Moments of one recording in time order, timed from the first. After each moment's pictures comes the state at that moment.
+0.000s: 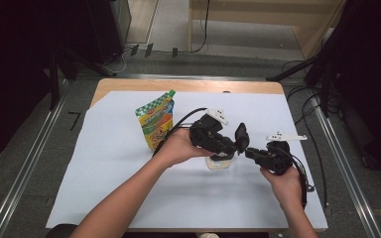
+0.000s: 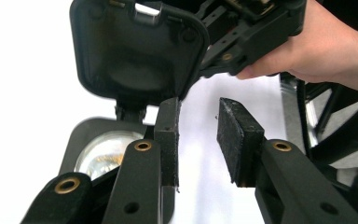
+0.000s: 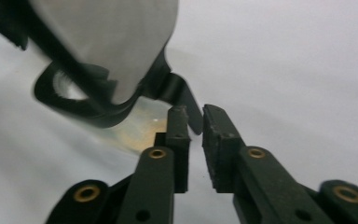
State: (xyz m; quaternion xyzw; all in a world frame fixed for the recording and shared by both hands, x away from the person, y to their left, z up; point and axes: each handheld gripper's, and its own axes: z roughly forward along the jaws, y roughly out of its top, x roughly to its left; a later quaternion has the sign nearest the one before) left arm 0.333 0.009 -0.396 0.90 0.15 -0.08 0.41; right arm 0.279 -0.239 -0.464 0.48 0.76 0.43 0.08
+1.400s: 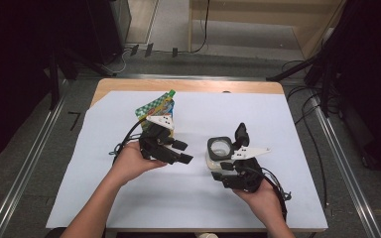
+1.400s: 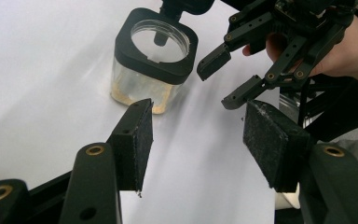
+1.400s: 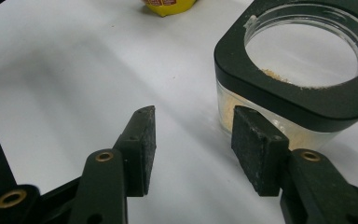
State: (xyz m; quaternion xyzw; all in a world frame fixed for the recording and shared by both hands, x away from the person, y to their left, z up) left arm 0.305 0.126 -0.399 0.87 0.24 -0.08 0.41; right arm 0.243 -0.160 -0.463 0.37 0.83 0.42 0.04
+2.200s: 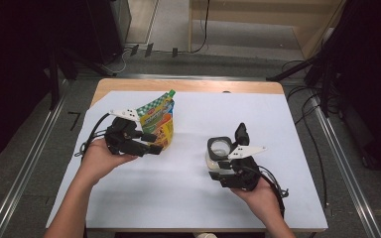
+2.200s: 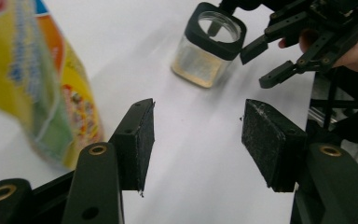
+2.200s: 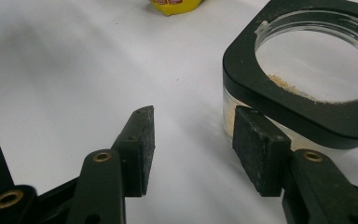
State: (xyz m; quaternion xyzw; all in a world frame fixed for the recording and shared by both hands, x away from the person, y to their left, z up) left arm 0.299 0.200 -0.376 0.86 0.30 -0.02 0.40; right arm 0.248 -0.153 -0.464 0.36 0.84 0.41 0.04
